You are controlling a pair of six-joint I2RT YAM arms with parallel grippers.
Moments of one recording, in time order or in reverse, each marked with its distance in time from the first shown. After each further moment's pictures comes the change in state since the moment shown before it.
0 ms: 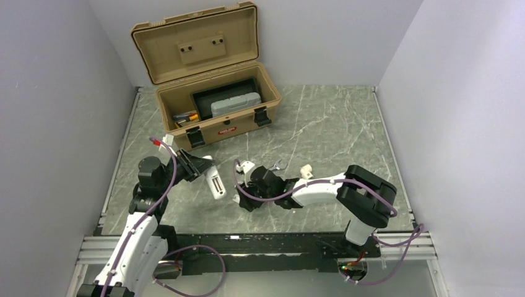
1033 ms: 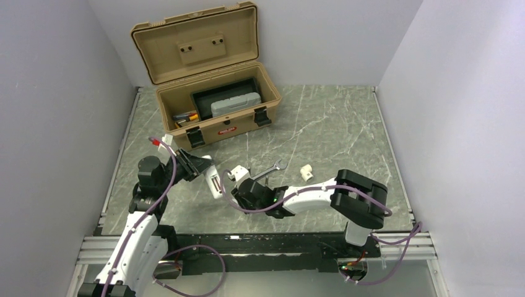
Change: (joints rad) left arm 0.014 0.011 0.000 0.000 0.002 0.000; right arm 0.153 0.054 0.069 -0.063 0.320 0.026
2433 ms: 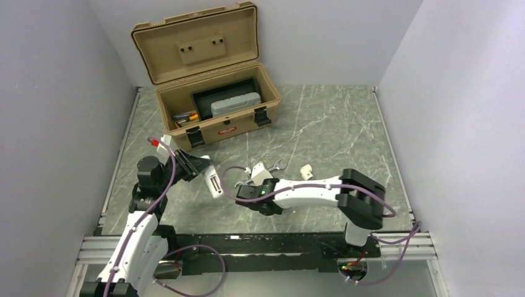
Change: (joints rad) left arm 0.028 0.010 -0.010 0.006 0.011 0.002; right arm 0.048 -0.040 0.246 -0.974 0.492 0.283
